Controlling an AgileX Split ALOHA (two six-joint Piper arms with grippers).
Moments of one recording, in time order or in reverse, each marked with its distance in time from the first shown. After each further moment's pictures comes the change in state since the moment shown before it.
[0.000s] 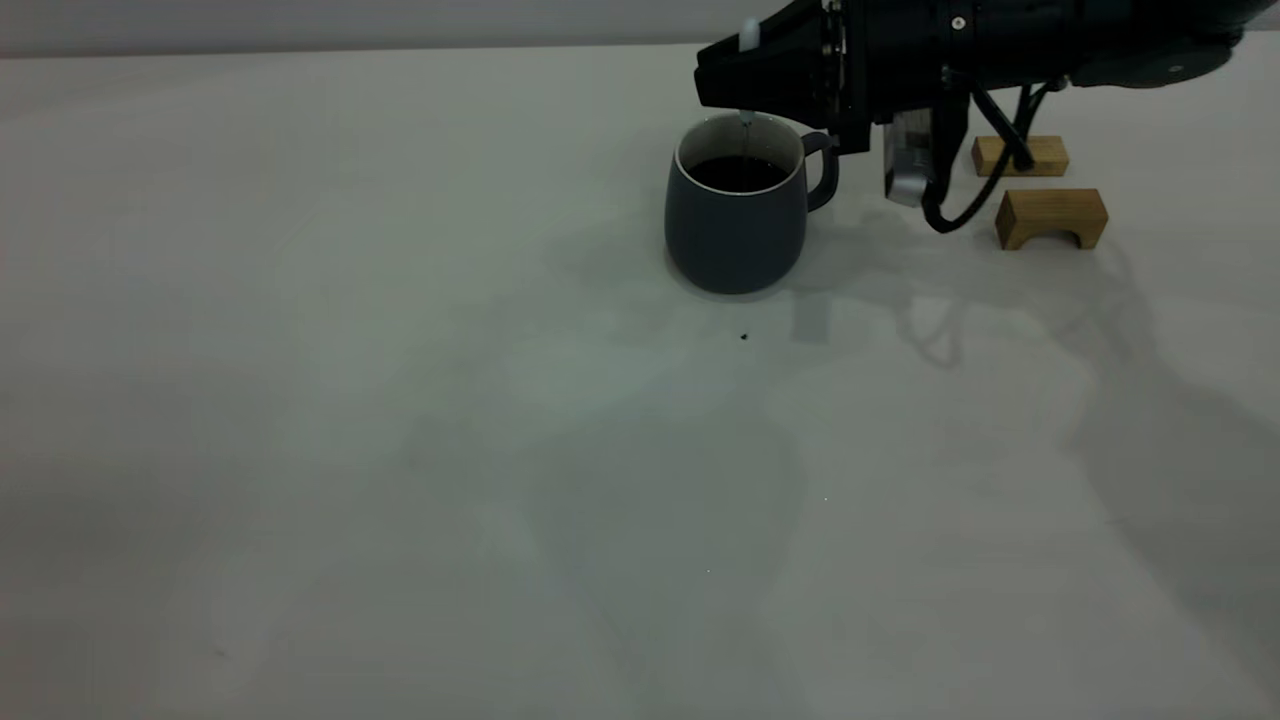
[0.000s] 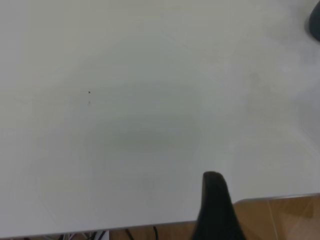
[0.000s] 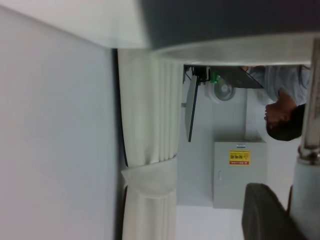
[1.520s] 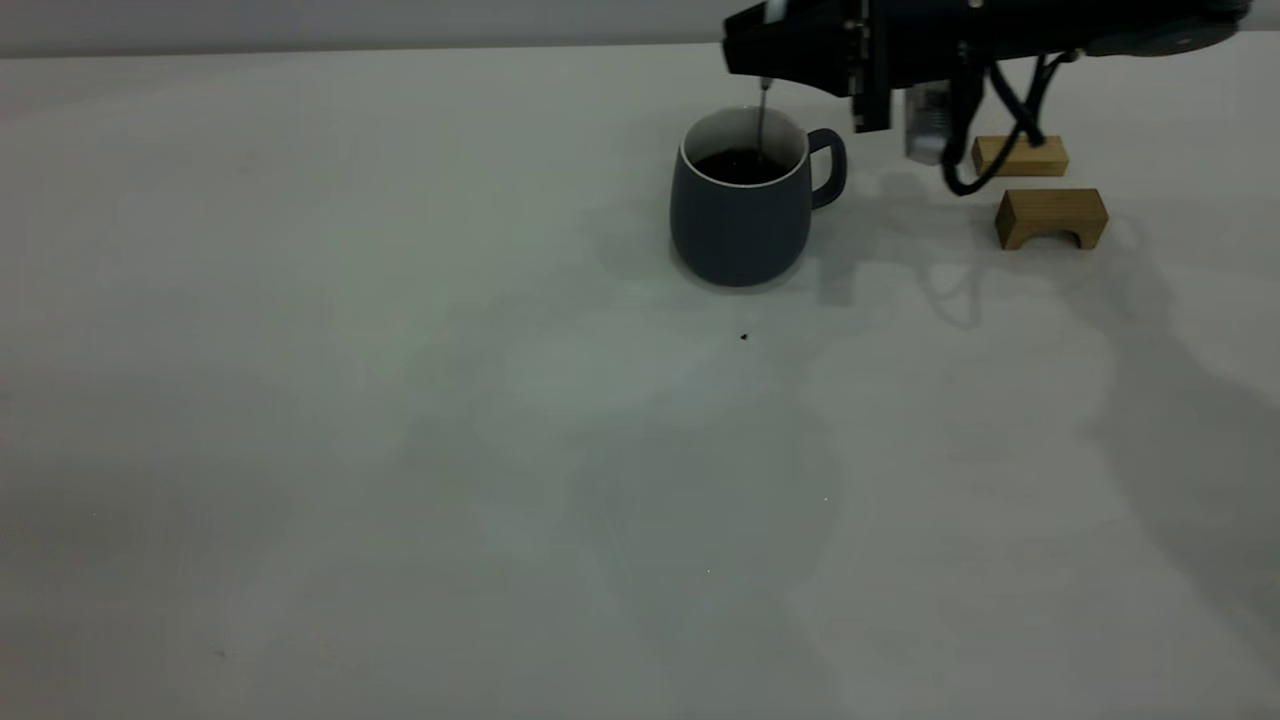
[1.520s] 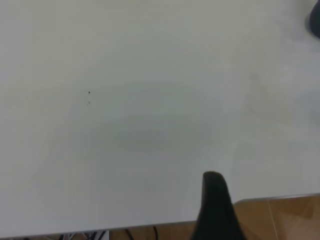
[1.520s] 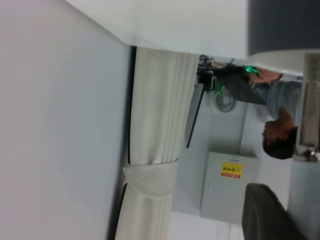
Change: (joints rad) left arm 0.000 0.000 0.000 0.000 0.000 0.000; right arm -0.058 0.041 -0.117 -0.065 0.001 -0.042
